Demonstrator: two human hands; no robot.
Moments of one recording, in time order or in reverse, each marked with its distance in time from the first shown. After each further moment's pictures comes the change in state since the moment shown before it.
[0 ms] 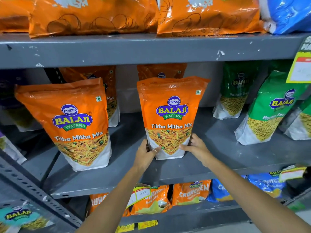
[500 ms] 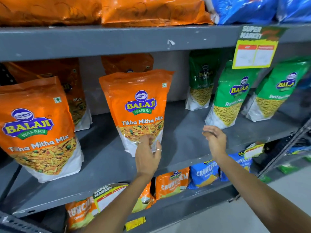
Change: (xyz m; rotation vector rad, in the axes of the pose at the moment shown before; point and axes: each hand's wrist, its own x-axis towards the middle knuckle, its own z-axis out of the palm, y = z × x) left_hand -0.038 0.010 0.080 0.270 0.255 0.532; right_hand -0.042 0.025 -0.105 0.094 0.731 -0.158
